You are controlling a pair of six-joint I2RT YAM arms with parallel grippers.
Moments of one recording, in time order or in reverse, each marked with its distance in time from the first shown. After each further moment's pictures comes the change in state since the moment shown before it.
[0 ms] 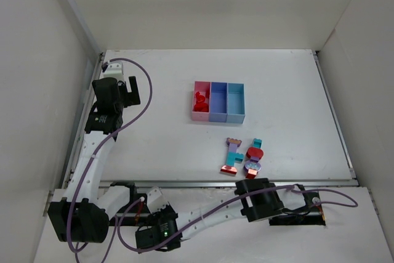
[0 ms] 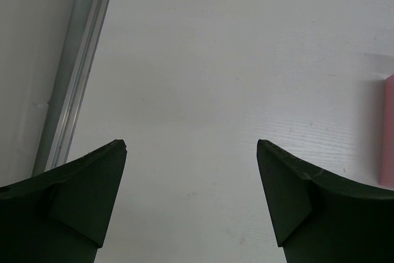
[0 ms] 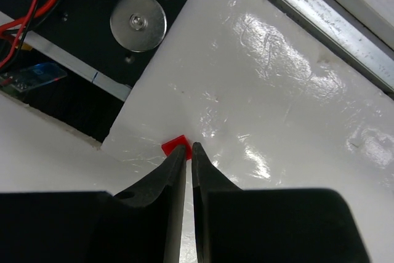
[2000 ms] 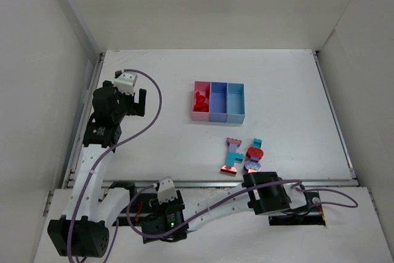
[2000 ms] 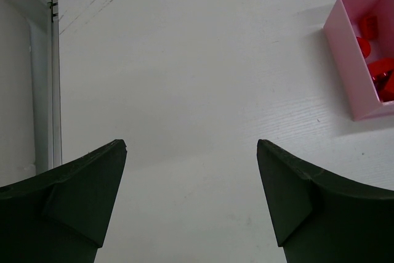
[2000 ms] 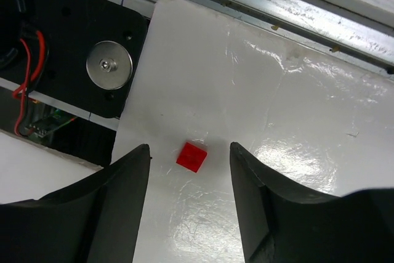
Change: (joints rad) left arm 0.000 -0.130 -0.082 0.005 0.286 0.232; right arm -0.033 -0.100 -0.128 0.064 0.008 0.210
